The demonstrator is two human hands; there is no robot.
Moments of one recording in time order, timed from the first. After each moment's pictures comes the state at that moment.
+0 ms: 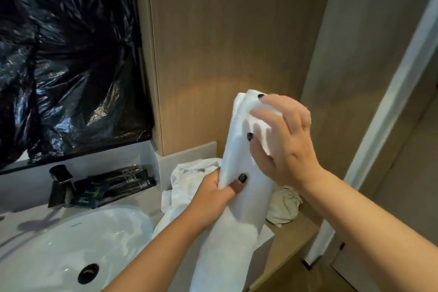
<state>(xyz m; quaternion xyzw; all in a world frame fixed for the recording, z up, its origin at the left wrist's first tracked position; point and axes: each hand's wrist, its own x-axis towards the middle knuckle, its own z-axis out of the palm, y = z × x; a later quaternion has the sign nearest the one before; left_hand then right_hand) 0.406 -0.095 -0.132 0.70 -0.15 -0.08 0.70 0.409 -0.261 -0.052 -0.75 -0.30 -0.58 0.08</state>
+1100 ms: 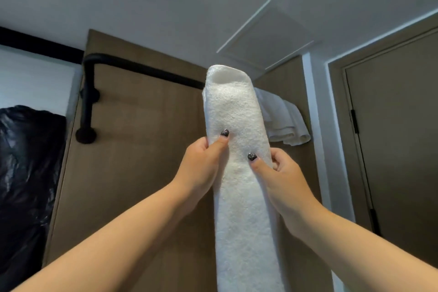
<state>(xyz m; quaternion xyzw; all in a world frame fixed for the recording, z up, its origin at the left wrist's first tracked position) 0.404 -0.374 0.230 0.62 -0.34 0.19 0.68 0.376 -0.523 0.198 -0.66 -0.19 -0.37 0.63</state>
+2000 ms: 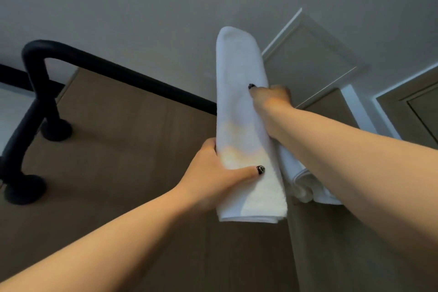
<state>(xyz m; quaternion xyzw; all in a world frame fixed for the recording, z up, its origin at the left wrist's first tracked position) 0.624 -0.382 0.329 0.65 -0.40 0.40 0.51 0.616 -0.506 0.467 -0.56 -0.18 -0.56 0.59</state>
